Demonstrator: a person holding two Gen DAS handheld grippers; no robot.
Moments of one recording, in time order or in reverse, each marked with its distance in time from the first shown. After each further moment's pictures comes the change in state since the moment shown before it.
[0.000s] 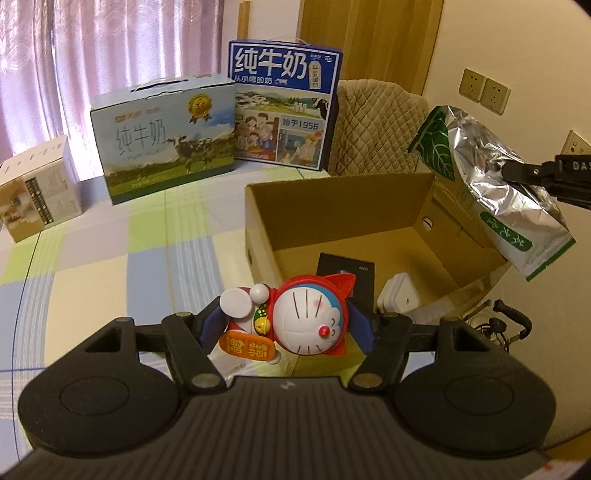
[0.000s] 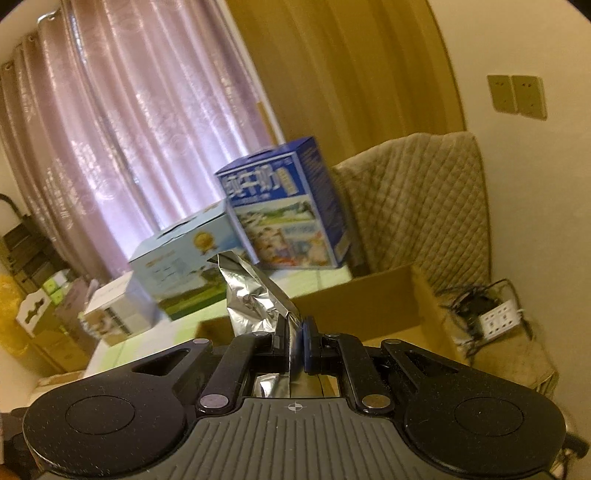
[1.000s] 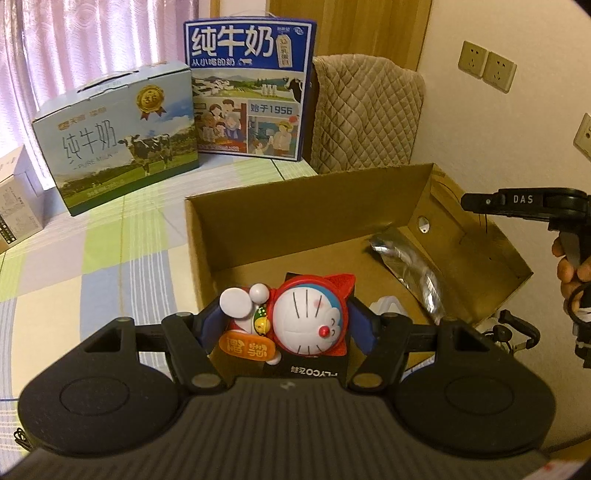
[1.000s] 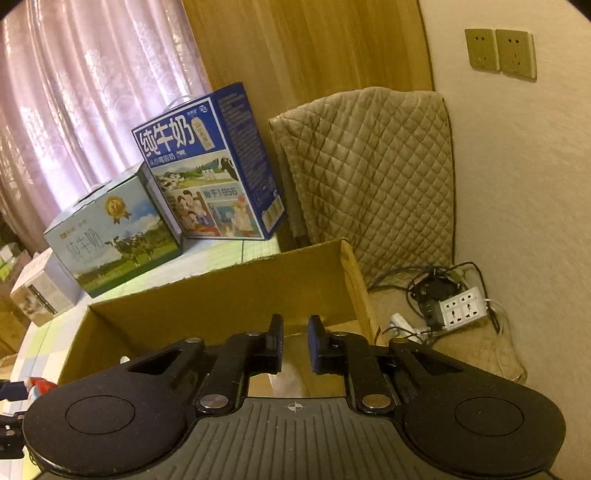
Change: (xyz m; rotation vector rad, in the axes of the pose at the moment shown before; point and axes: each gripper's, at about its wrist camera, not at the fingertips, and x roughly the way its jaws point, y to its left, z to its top) left arm 0.074 -0.049 0.038 0.037 0.075 0.001; right arm 0.091 -0.081 -0.003 -0.026 0.126 -0.123
